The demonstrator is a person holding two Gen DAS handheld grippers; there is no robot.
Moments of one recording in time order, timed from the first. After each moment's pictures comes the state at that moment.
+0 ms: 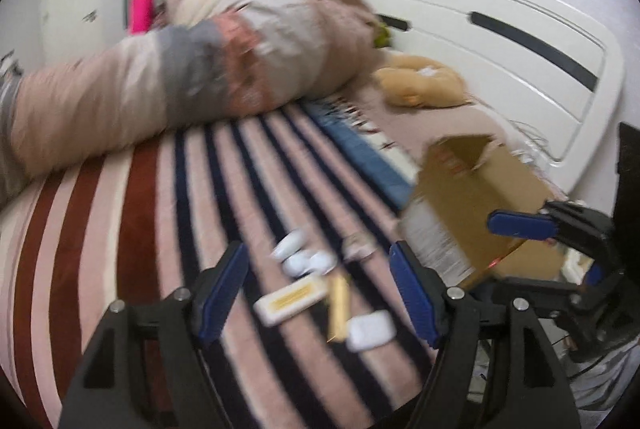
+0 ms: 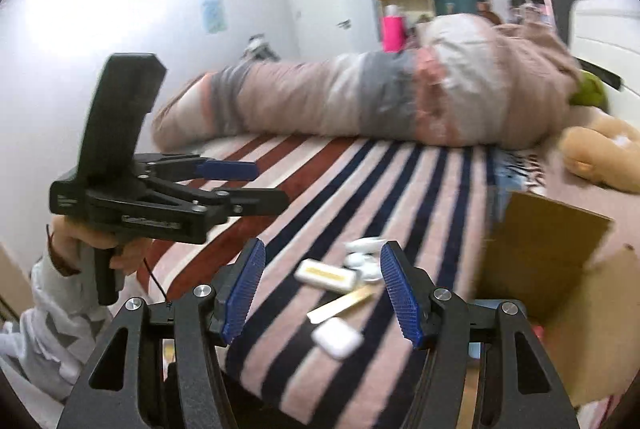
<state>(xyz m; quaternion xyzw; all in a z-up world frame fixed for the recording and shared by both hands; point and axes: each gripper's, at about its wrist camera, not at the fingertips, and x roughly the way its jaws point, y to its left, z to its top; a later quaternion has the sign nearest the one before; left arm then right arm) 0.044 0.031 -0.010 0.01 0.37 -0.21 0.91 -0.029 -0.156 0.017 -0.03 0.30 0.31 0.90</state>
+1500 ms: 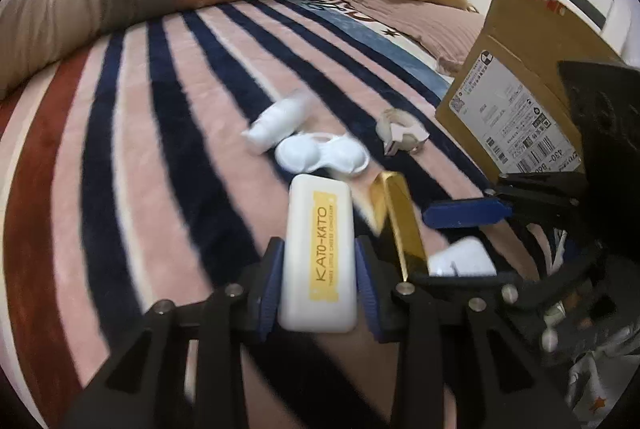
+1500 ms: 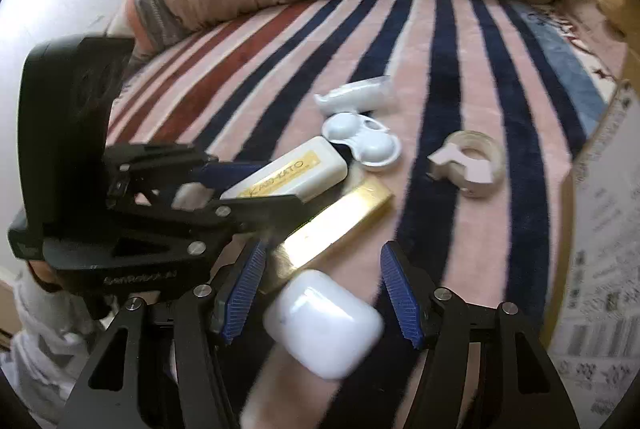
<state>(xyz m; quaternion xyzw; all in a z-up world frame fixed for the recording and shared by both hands) 0.100 0.016 -0.167 0.03 0.47 -0.28 0.84 0.071 -0.120 -0.150 0.01 0.49 0.26 0.83</state>
